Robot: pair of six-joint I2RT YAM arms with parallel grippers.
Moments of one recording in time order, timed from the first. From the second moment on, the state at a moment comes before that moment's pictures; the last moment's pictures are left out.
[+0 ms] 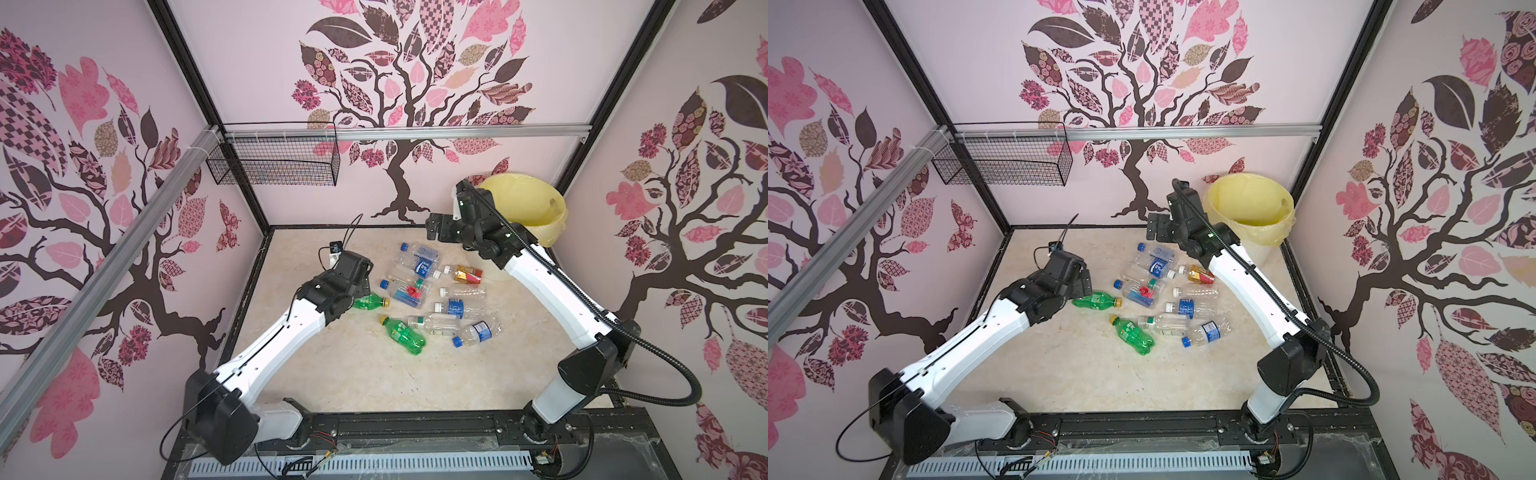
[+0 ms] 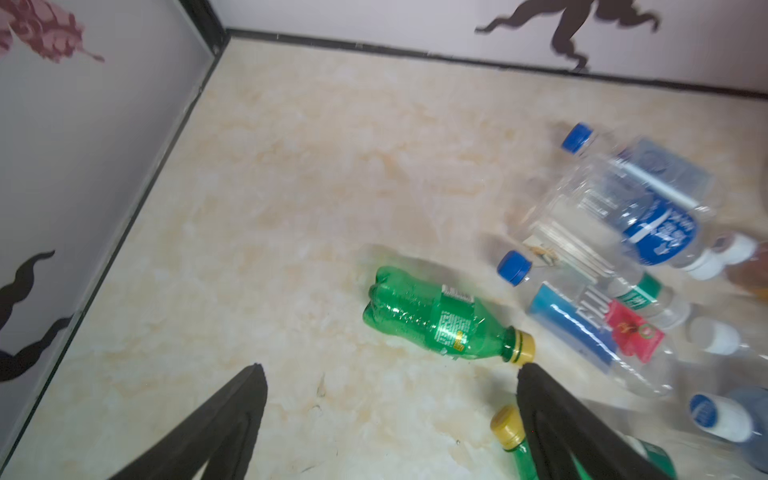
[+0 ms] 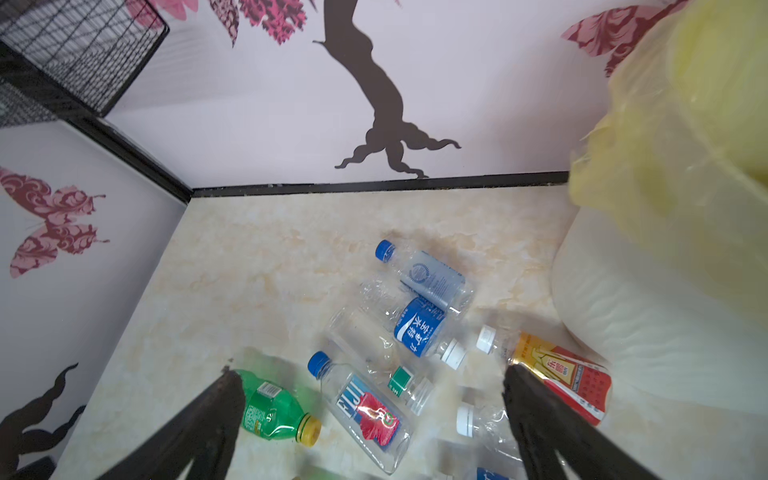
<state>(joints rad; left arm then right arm) -0.56 1.39 1.20 -0.80 -0.53 -0.57 0.56 1.65 1.76 -0.67 0.17 0.41</state>
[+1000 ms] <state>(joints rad) -0.36 1.70 1.42 -1.01 -0.11 -1.04 0.75 1.43 1.36 -0.64 0.10 0.38</state>
